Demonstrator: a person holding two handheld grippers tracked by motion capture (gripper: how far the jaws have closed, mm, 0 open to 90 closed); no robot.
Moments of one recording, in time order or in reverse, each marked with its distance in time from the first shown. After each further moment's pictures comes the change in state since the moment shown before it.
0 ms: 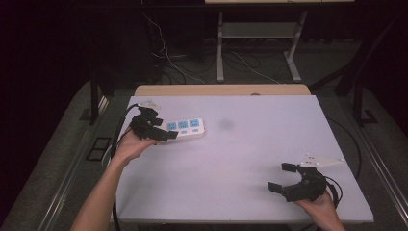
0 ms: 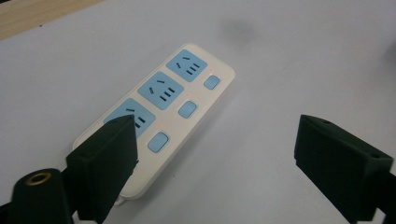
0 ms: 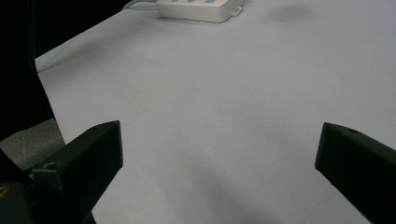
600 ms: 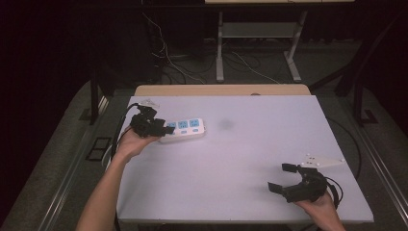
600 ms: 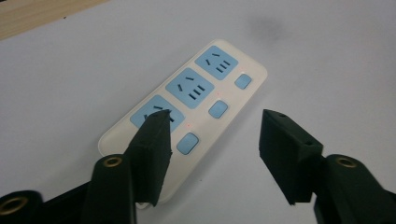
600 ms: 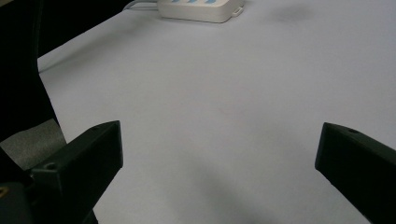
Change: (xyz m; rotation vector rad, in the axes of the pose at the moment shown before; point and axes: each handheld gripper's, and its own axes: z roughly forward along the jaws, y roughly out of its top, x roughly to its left) left arm 0.019 -0.005 0.013 0.002 0.049 -0.030; right arm 0.001 -0.001 -0.001 -0.003 0.000 0.001
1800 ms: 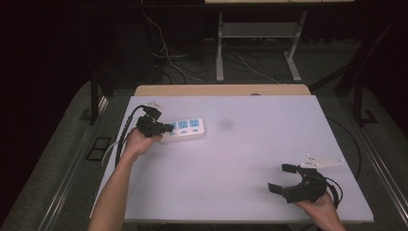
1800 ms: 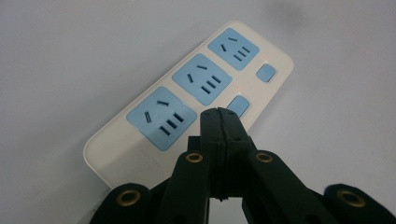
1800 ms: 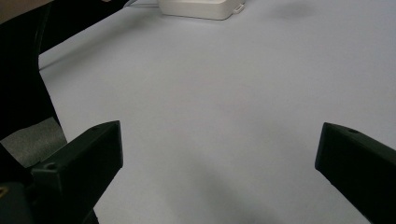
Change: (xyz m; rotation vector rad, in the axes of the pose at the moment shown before) left arm 0.015 -0.007 0.035 0.039 -0.029 -0.029; right arm -0.001 -0.001 0.001 0.007 0.003 -0.002
